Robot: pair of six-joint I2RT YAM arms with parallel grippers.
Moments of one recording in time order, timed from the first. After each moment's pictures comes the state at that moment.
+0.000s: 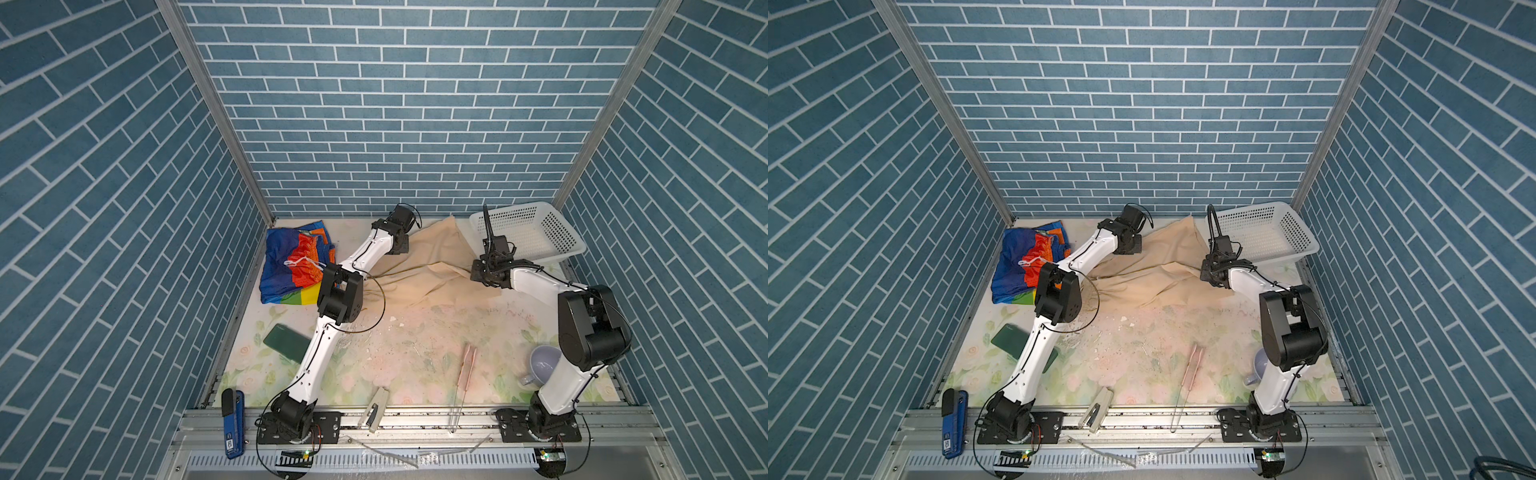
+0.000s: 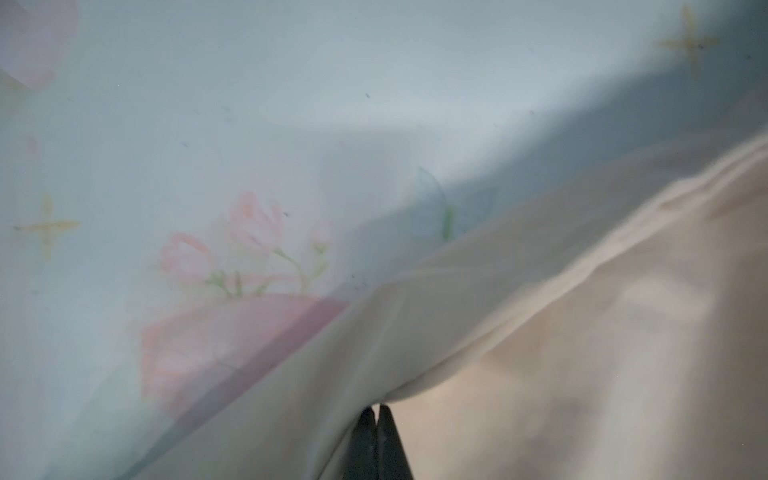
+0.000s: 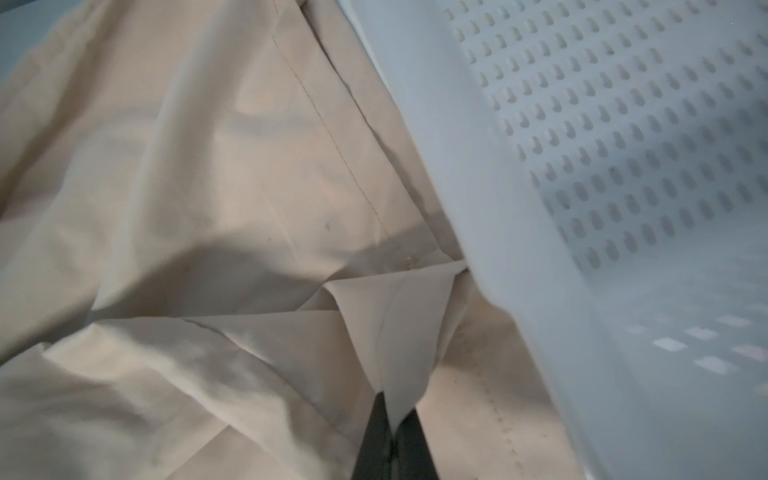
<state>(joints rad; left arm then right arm) -0.46 2.64 2.50 -0.92 -0.25 -0.42 0.31 1.78 1.12 -0.29 0.07 0.36</state>
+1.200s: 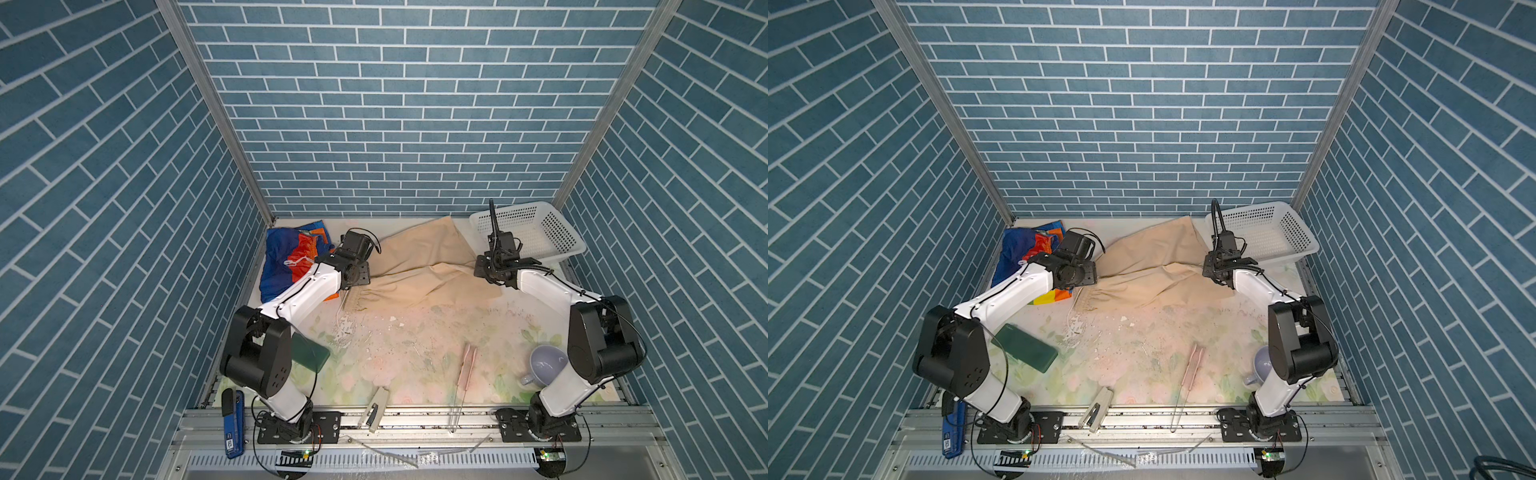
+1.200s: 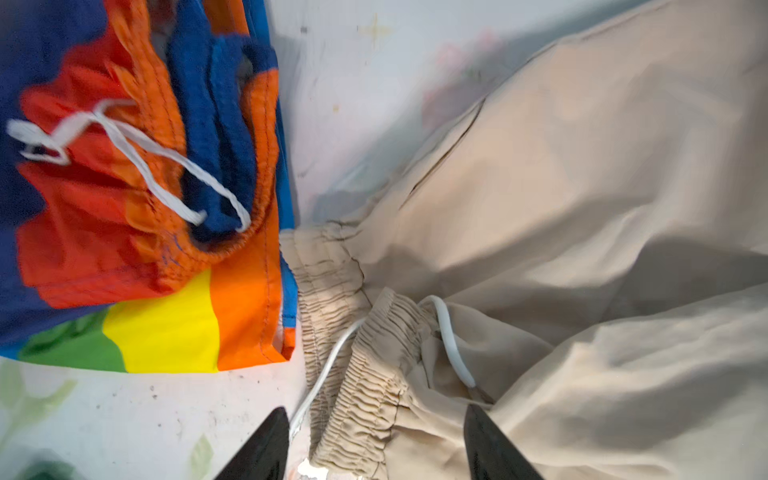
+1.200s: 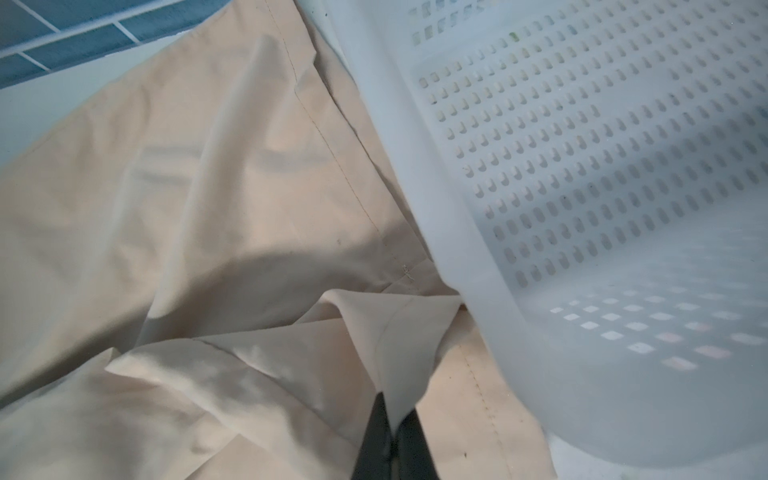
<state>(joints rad) -0.40 1.64 1.22 -0.65 -0.22 -0.50 0.31 1.66 1.12 -0.33 0.10 0.36</state>
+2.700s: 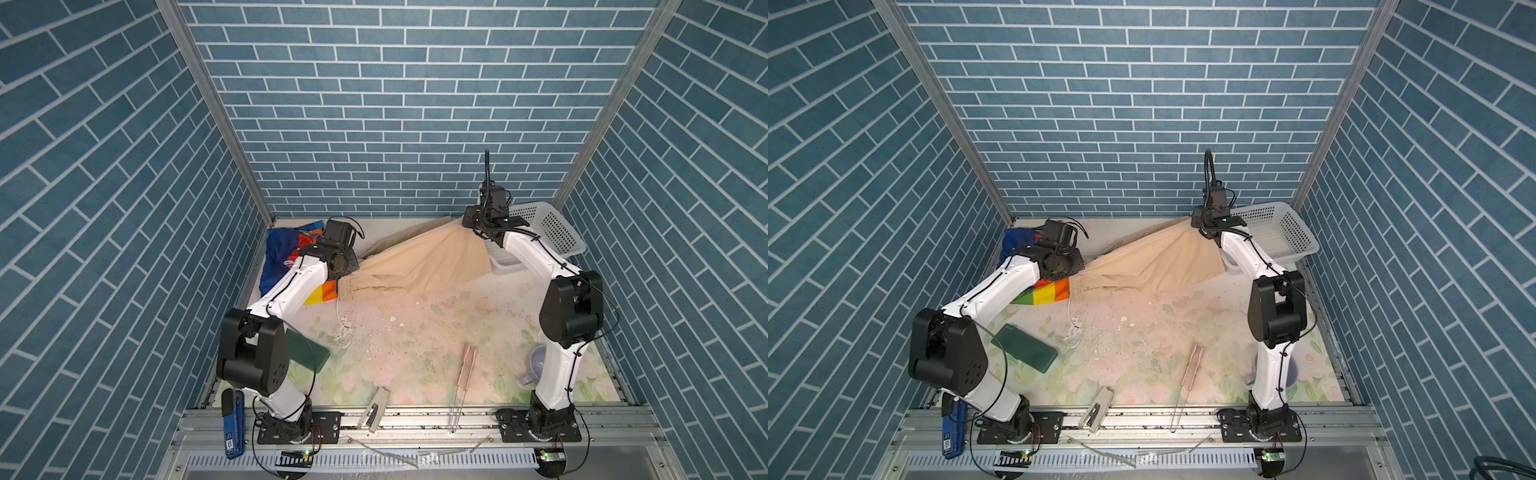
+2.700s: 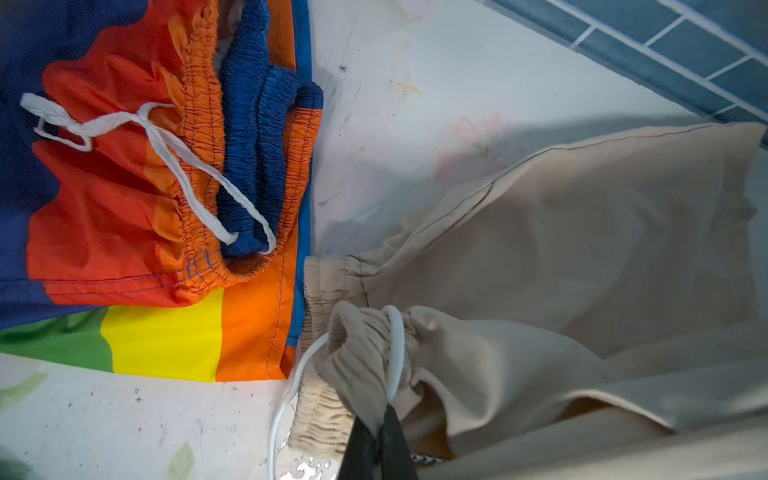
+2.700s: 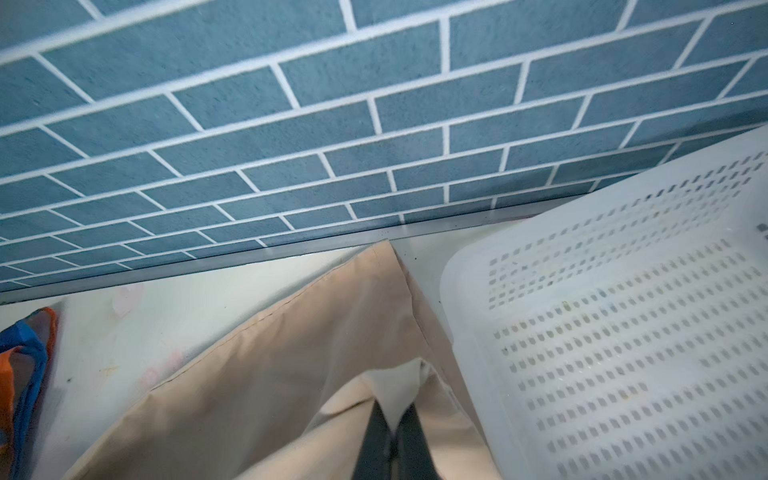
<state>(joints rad) -0.26 1.65 1.32 -0.68 -0.12 -0.59 0.32 2.03 1.78 -0.36 0.12 0.31</state>
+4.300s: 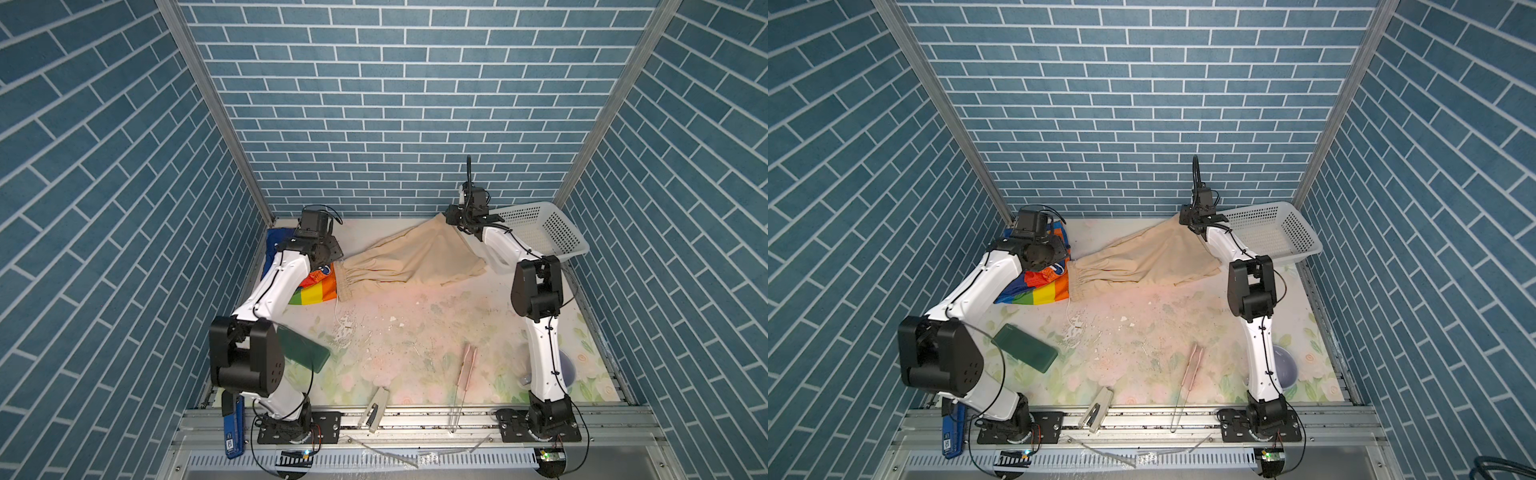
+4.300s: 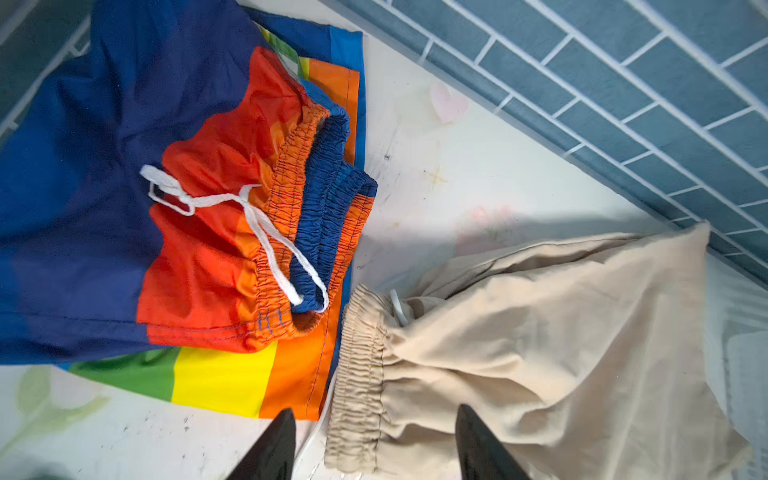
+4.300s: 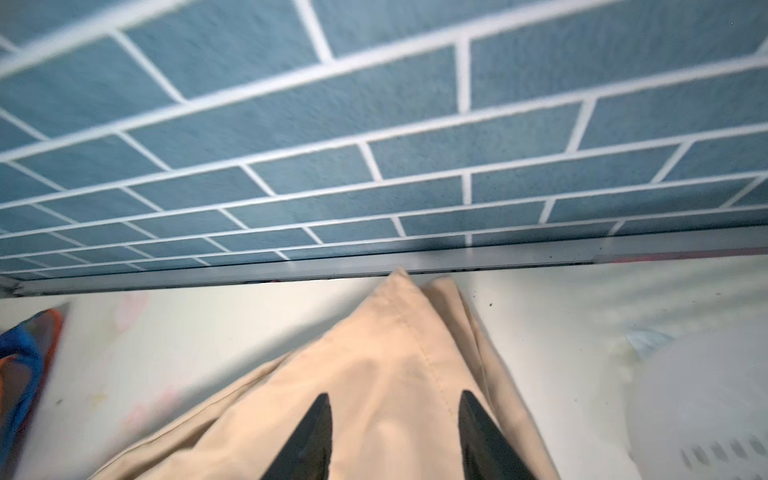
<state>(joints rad) -0.15 1.55 1.33 -0.68 -0.08 -0.59 0.35 2.27 2.00 -0.26 -0.03 0.29</state>
